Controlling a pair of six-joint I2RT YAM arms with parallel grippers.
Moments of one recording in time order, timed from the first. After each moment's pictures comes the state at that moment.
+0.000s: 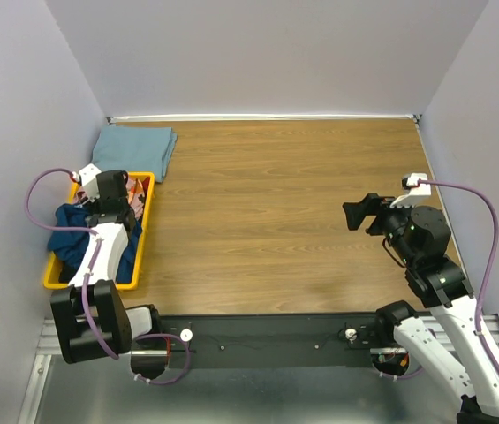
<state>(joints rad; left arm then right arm) 0.18 1.21 0.74 -0.23 -0.48 -0.40 0.33 0.56 0.71 -0.37 0.08 0.31</state>
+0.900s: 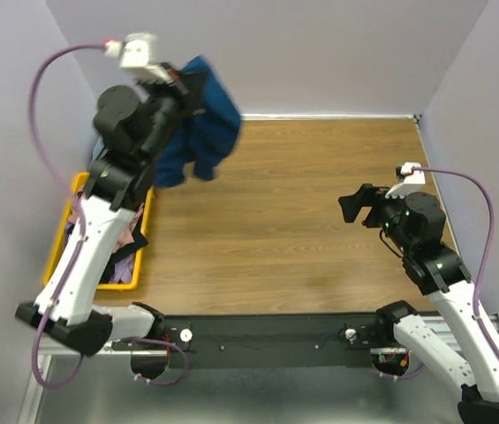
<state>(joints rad) -0.36 1.18 1.58 -0.22 -0.09 -0.35 0.33 0.67 0.77 -0.38 0.06 0.32</state>
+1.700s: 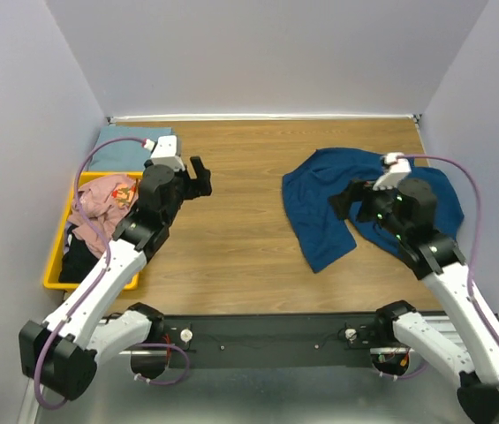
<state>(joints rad) -0.43 1.03 0.89 -0.09 -0.22 -0.32 0.33 0.72 0.85 -0.40 -0.04 0.29</state>
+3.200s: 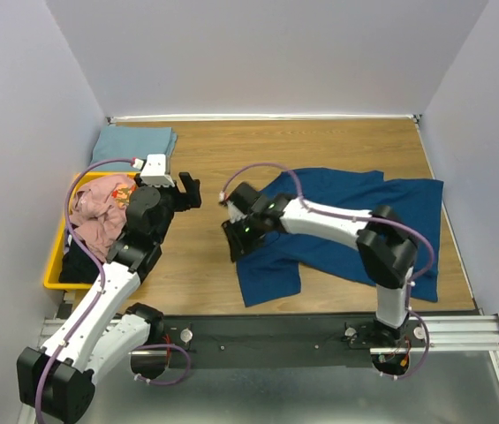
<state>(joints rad) -0.37 0.86 0.66 0.03 -0.20 -0.24 1.00 1.96 1.41 -0.55 -0.32 0.39</state>
